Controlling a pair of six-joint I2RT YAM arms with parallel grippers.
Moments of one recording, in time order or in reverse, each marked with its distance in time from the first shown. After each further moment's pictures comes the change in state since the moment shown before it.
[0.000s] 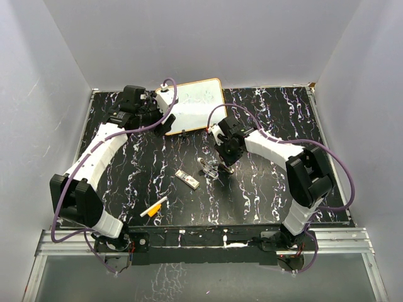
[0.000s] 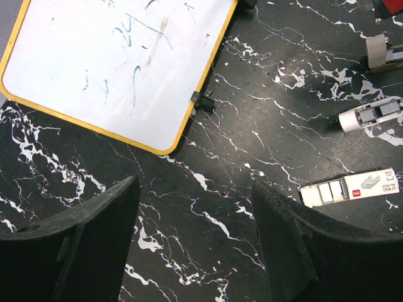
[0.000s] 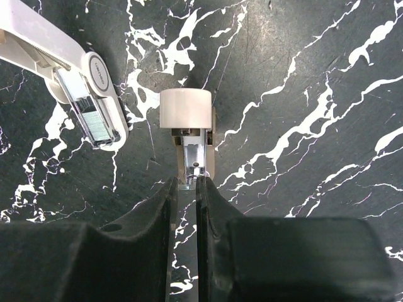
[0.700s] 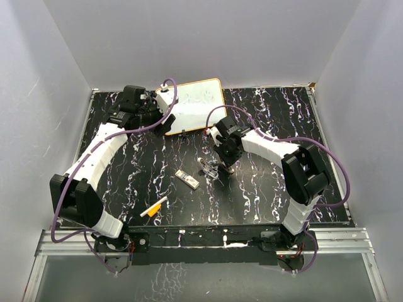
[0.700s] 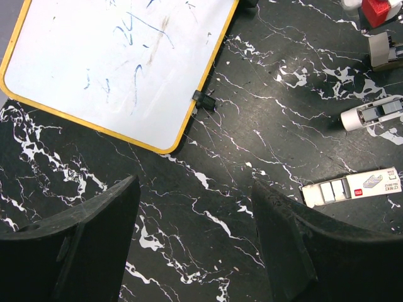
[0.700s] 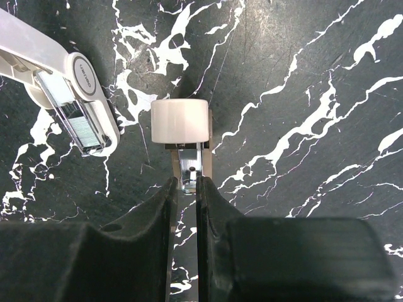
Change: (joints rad) left arm 0.000 0.000 0.000 -0.001 -0.006 0.004; right arm 0.011 0.041 0.021 -0.021 0.035 0.009
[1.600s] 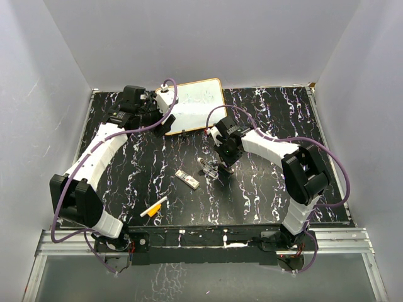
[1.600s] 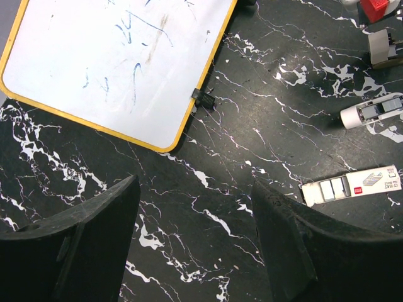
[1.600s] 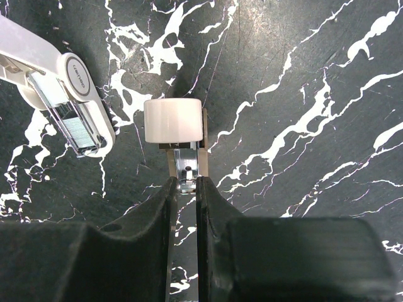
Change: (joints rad) left arm 0.000 -0.001 0.000 -0.006 0.000 0.005; right arm 0.001 0.000 0.000 0.000 0.018 0.002
